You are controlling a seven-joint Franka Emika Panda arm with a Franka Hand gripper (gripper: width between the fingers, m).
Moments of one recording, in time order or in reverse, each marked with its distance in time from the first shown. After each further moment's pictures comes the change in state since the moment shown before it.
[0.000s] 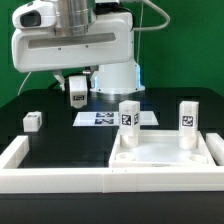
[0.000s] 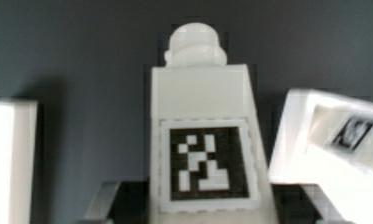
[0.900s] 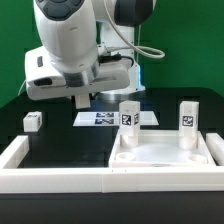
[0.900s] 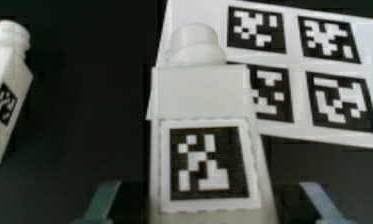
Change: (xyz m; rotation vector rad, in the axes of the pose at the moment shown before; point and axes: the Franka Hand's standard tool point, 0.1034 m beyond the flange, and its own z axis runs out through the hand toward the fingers) arm -0.085 -0.008 0.060 0.062 -0.636 0.013
